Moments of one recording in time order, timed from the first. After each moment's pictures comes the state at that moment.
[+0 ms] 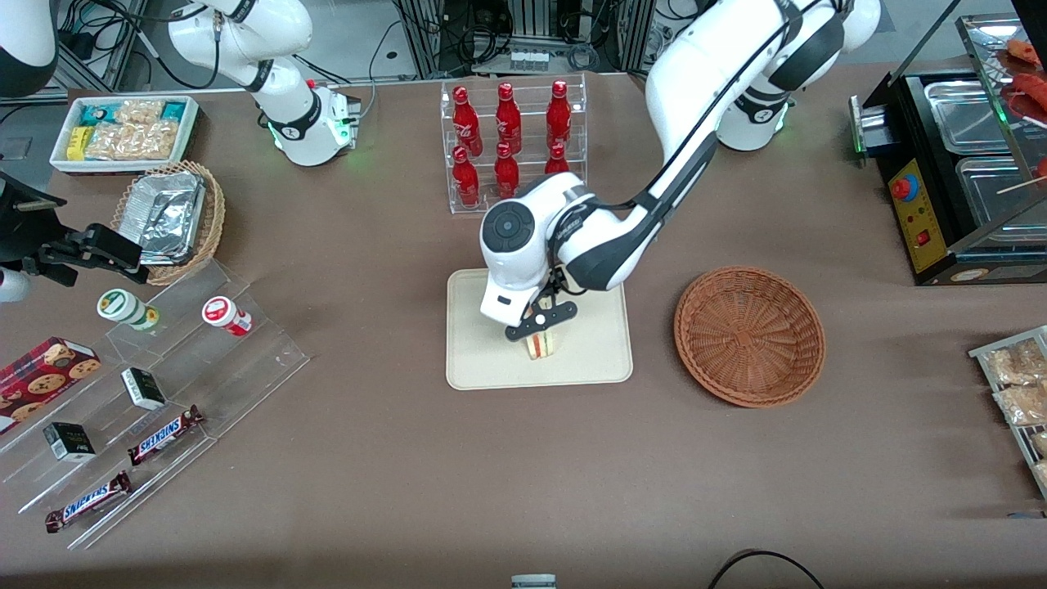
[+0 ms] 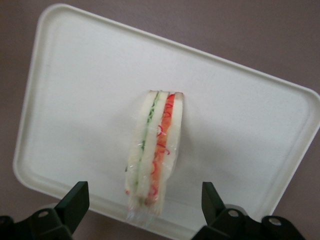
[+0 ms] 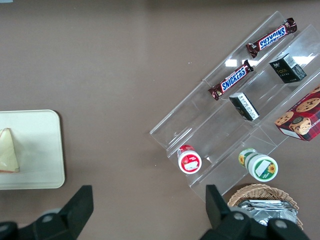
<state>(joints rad) -0.55 0.74 -0.35 -1.30 0.25 1.91 -1.29</state>
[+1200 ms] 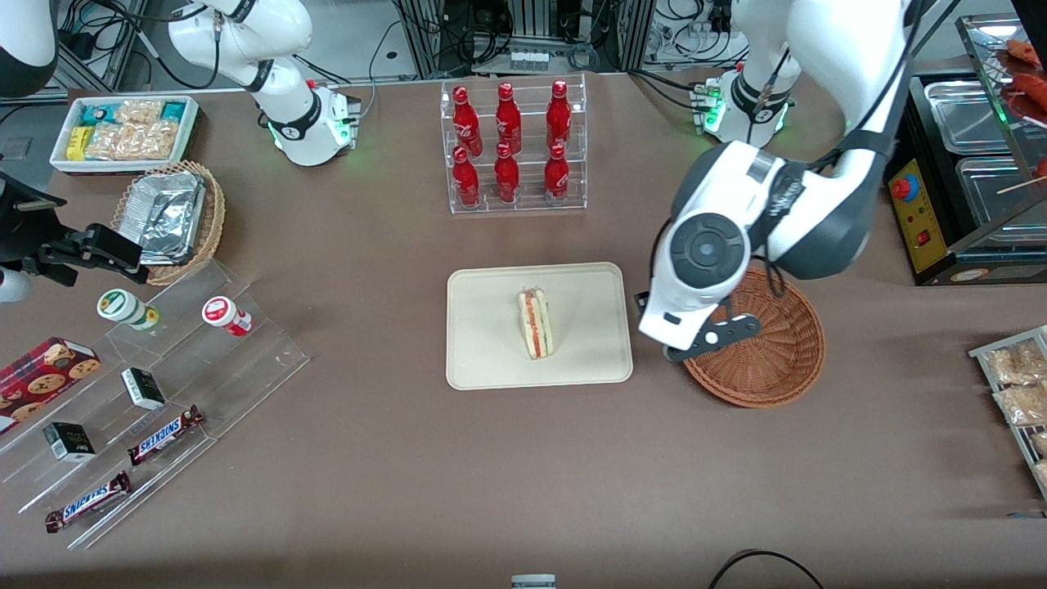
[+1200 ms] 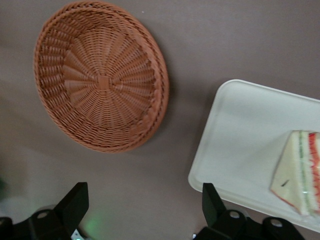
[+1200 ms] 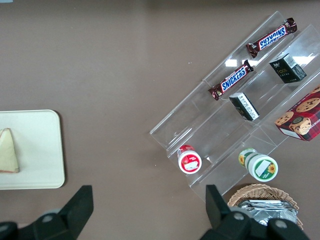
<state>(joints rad) -0.20 0.46 -0.35 -1.39 0.18 1.51 -0.82</state>
